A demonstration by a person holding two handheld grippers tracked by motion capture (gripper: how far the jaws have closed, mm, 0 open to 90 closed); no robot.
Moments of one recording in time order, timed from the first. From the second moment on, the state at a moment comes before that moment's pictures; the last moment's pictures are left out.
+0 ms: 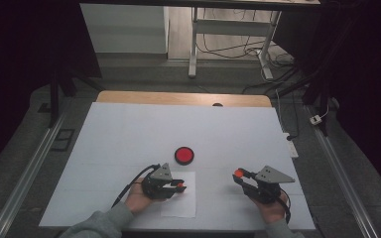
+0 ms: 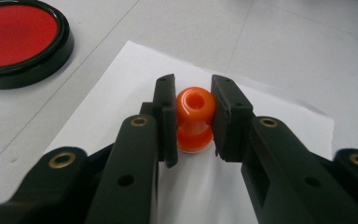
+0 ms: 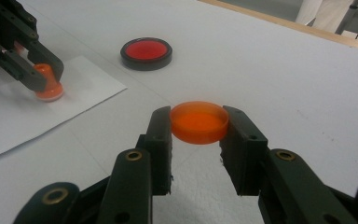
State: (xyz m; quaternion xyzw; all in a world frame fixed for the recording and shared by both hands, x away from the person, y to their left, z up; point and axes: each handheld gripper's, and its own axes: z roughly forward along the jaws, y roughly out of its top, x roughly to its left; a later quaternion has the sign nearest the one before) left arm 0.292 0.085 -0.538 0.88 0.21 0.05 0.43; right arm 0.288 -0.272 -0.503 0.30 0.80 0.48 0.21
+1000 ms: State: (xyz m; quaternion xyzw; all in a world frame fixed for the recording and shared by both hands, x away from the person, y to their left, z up) left arm 0.281 0.083 -0.541 0.88 0.19 0.09 0.42; right arm 0.288 -0.272 -0.503 0.30 0.80 0.48 0.21
